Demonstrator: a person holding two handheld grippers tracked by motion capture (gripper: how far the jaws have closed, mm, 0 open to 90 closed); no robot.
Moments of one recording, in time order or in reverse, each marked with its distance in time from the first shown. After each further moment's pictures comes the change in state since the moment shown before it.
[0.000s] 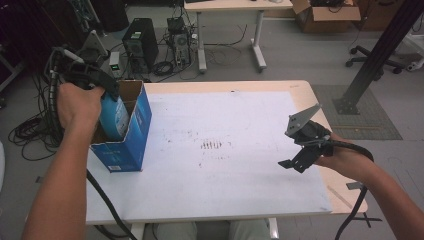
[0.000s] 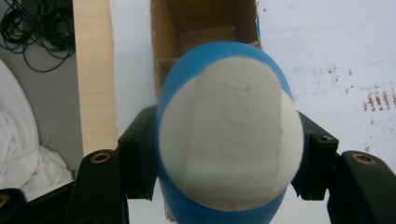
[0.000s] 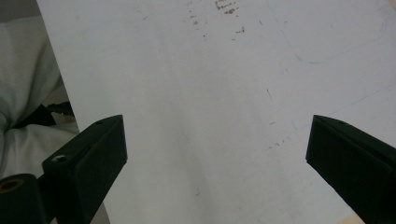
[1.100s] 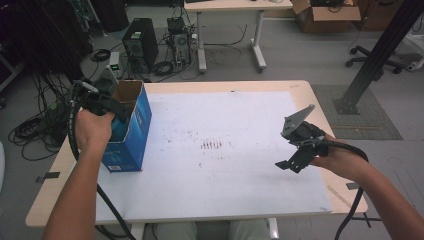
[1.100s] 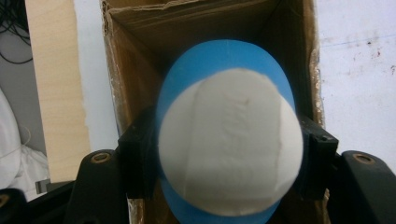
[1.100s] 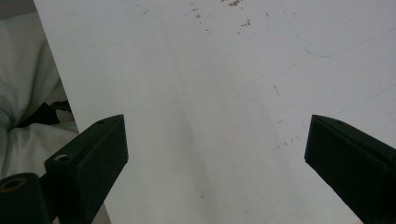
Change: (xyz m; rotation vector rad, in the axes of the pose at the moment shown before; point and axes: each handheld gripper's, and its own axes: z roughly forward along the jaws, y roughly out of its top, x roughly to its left) left arm 0.001 -0.022 0.080 0.045 -0.026 0.019; right arm -0.002 0.002 0.012 0.026 0.019 0.015
